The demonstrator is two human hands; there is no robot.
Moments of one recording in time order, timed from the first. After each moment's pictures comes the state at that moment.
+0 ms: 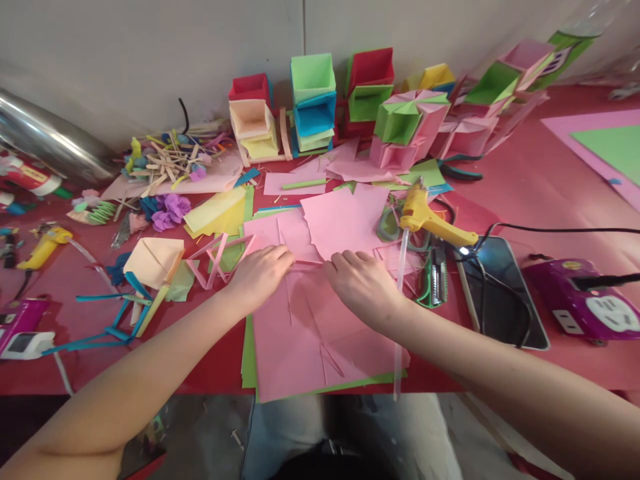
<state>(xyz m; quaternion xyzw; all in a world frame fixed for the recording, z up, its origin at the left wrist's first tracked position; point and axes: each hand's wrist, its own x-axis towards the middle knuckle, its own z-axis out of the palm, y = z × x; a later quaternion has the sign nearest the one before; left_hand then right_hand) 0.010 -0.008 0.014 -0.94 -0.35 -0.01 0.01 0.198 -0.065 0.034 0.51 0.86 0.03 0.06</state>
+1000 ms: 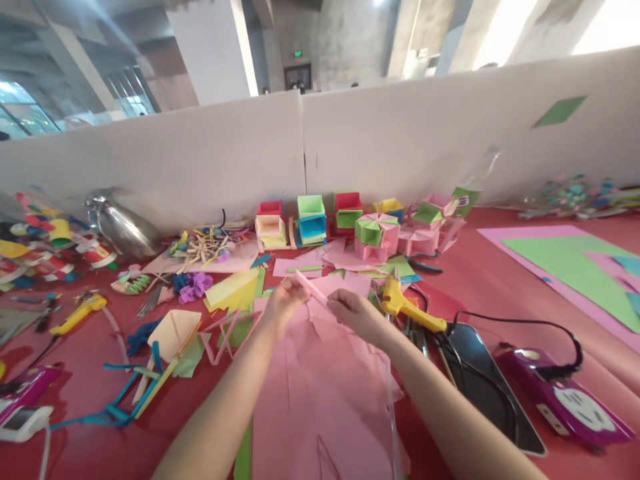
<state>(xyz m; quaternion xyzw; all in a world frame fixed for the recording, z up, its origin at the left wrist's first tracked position) 0.070 0.038 0.022 -0.61 -0.37 -0.45 -0.54 0.241 -0.015 0.048 0.56 0.70 -0.33 -0.29</state>
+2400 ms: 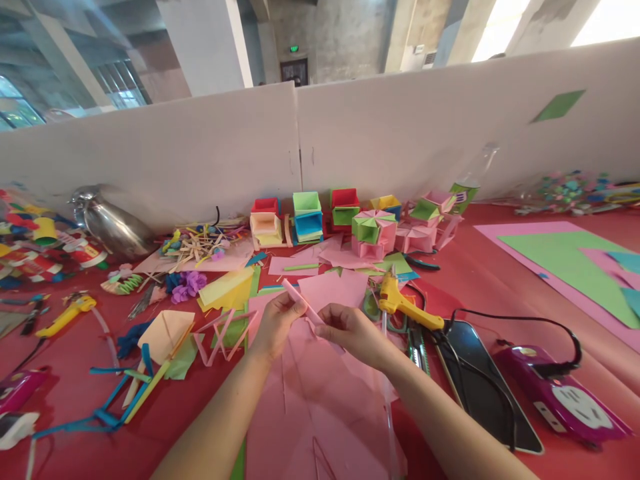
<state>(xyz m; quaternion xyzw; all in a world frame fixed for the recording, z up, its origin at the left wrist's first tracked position) 0.071 0.007 0.021 -0.47 -0.33 -0.50 -0.65 0.230 -0.040 0.047 0.50 0.63 -0.49 -0.35</state>
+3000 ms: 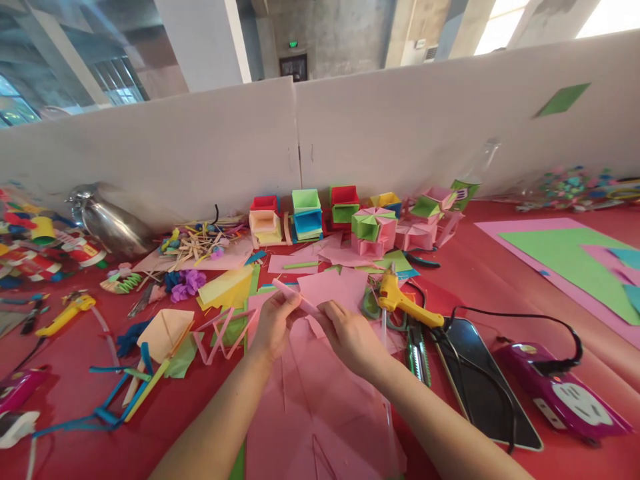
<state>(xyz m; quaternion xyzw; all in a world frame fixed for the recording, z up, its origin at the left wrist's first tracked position) 0.076 0.005 0.023 -0.41 -0.32 -0.52 -0.68 0.217 -0.047 0.042 0.56 0.75 -0.17 -0.29</state>
